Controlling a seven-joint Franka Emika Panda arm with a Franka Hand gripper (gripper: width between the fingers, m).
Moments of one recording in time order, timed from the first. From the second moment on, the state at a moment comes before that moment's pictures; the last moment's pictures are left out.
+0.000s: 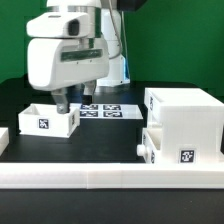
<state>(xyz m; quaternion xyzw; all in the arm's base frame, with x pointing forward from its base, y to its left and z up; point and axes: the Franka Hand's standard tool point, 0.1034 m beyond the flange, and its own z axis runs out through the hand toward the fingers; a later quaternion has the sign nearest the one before) 0.526 -0.080 0.074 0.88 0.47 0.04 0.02</state>
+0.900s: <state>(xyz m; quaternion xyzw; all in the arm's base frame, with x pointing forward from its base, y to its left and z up) 0.497 -0.103 0.063 0.99 0.15 0.05 0.00</state>
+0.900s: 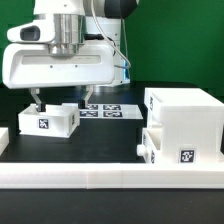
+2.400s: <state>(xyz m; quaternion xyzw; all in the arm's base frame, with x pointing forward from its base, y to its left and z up) 0.439 -0.091 0.046 1.00 -0.08 0.01 -0.01</state>
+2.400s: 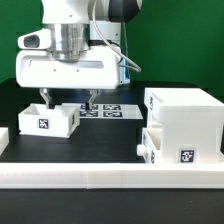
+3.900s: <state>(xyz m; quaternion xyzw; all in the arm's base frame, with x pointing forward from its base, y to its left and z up) 0.410 -0.082 0.002 1.00 -0.06 0.01 0.00</state>
